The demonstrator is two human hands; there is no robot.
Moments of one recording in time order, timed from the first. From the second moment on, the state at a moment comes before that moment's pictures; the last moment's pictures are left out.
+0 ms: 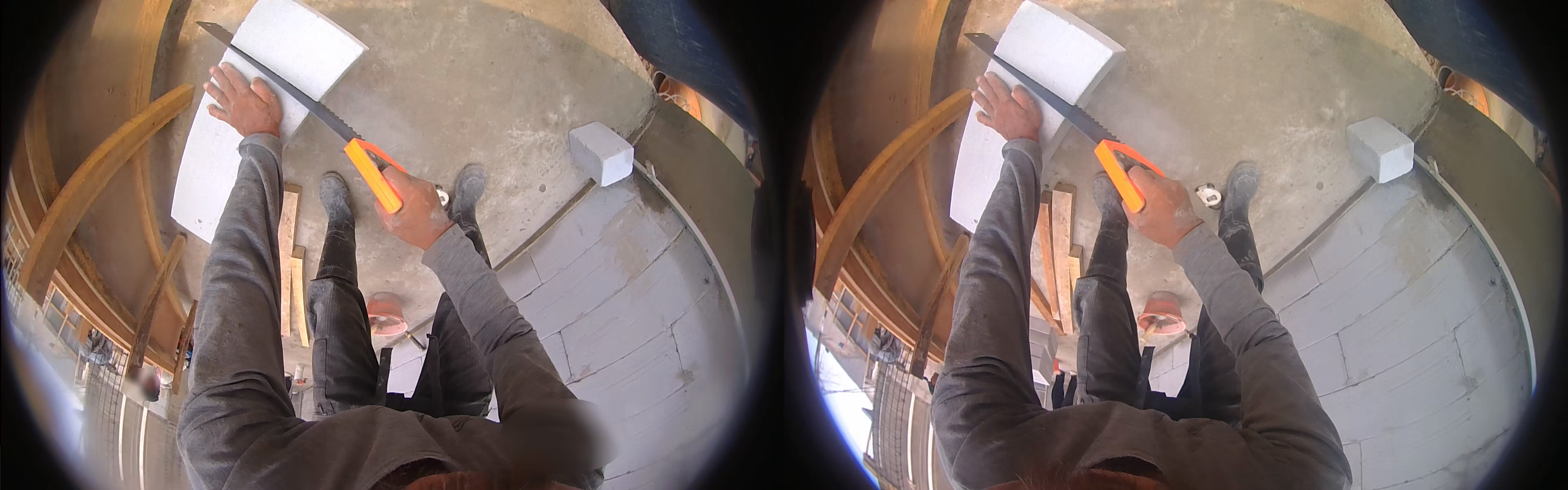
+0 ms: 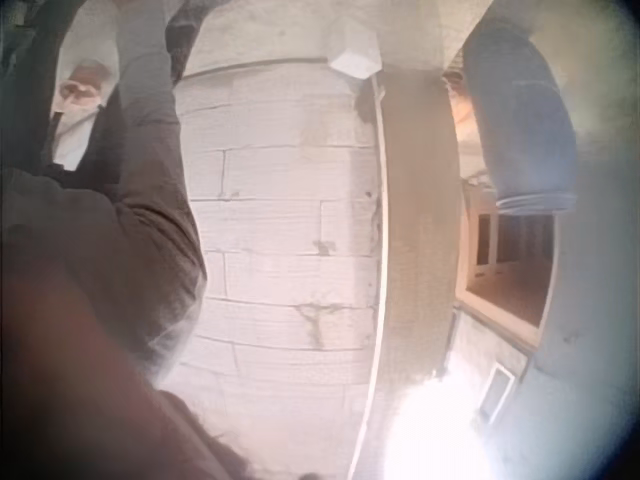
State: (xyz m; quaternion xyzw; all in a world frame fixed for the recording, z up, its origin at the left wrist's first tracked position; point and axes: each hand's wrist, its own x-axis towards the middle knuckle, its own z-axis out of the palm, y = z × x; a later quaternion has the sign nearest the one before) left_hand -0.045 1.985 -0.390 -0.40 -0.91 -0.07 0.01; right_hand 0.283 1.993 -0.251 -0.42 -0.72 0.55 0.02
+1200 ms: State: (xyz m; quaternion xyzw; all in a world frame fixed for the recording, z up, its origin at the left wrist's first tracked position) left_hand -0.055 1.992 -0.392 -0.41 -0.91 -0.09 0.05; right_hand 0.314 1.970 -0.243 -0.44 -0.68 0.58 0.09
